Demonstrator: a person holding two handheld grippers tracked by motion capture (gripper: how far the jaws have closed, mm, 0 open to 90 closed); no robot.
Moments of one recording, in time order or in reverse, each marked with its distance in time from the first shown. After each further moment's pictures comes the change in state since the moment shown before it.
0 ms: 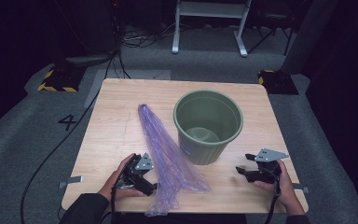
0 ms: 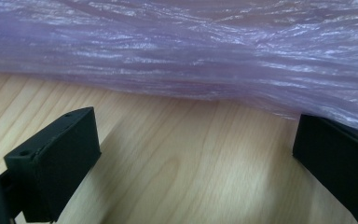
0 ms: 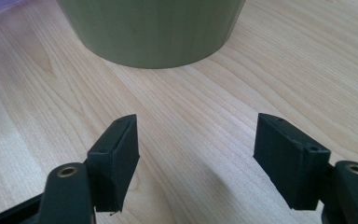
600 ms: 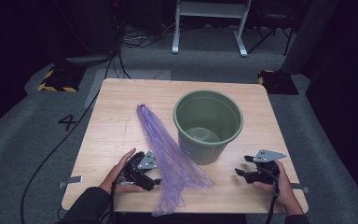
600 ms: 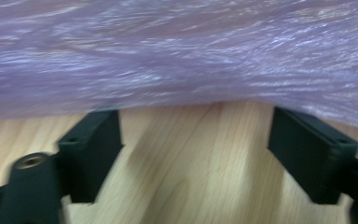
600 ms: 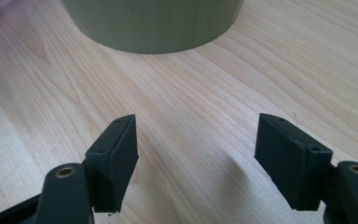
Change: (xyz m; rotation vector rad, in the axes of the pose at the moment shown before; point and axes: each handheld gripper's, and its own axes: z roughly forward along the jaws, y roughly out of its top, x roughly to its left) left arm 0.005 0.008 -0.014 -0.009 0.007 0.109; right arm -0.002 -0.007 0.008 0.027 0.019 0.019
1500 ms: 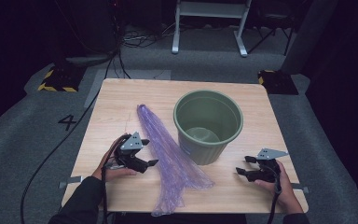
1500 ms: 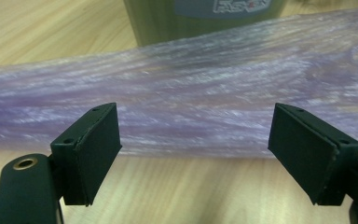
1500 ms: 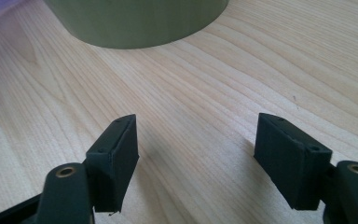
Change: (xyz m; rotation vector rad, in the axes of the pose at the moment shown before) left arm 0.043 0.016 -0.029 -0.177 0.015 -0.075; right arm -0.014 -0.011 0.007 -0.016 0.043 0.083
